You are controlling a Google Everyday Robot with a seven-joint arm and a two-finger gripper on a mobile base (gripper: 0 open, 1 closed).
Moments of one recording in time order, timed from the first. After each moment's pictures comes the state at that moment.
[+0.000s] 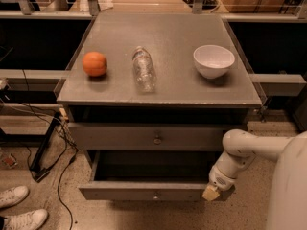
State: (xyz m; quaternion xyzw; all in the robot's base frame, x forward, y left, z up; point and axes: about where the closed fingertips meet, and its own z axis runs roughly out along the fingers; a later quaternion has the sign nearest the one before) arm 0.437 -0.205 0.452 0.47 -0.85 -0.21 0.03
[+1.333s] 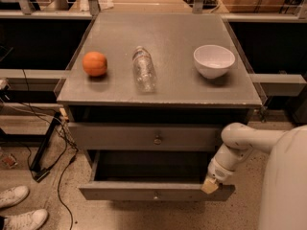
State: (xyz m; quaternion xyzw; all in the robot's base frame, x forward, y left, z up) arm 0.460 -0.206 0.457 0.47 -0.85 -0.21 0.03
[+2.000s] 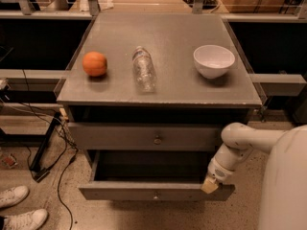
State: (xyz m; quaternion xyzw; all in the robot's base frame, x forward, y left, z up) arm 0.460 -0.206 0.457 0.47 -0.85 -0.21 0.03
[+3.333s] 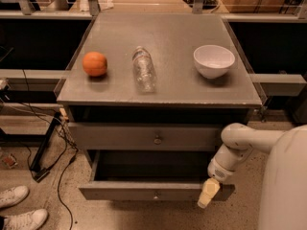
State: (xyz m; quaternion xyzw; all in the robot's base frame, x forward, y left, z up) arm 0.460 -0.206 0.457 0.47 -0.85 -0.21 0.03
